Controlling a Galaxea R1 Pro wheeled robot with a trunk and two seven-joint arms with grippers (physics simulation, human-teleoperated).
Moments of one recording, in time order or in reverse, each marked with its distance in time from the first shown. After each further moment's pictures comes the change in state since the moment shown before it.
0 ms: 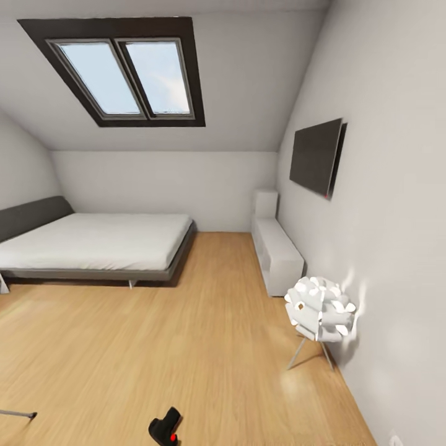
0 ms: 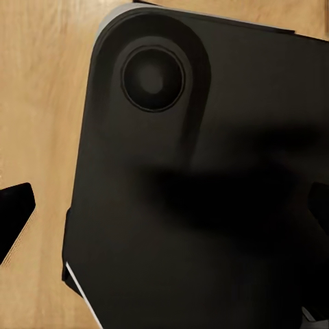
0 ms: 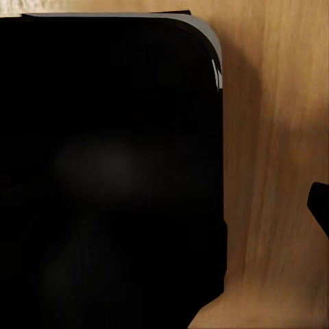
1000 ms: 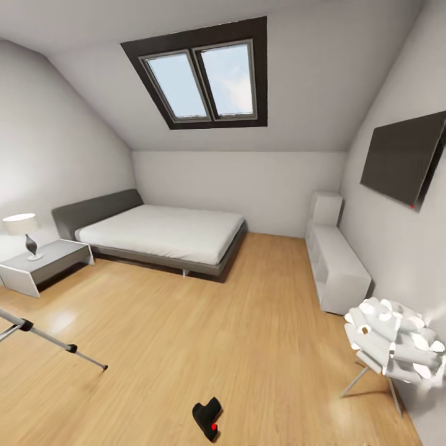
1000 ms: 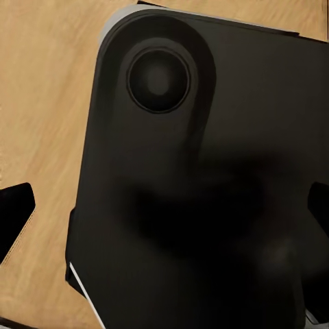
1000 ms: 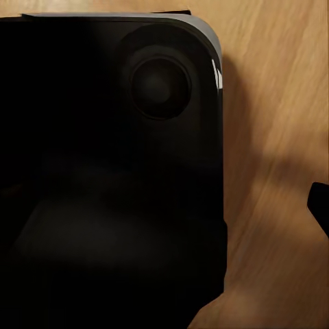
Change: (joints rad) left arm 0.000 0.004 0.001 -0.001 0.004 0.000 0.001; right arm 0.000 0.000 0.000 0.000 0.000 0.000 0.000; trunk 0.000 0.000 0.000
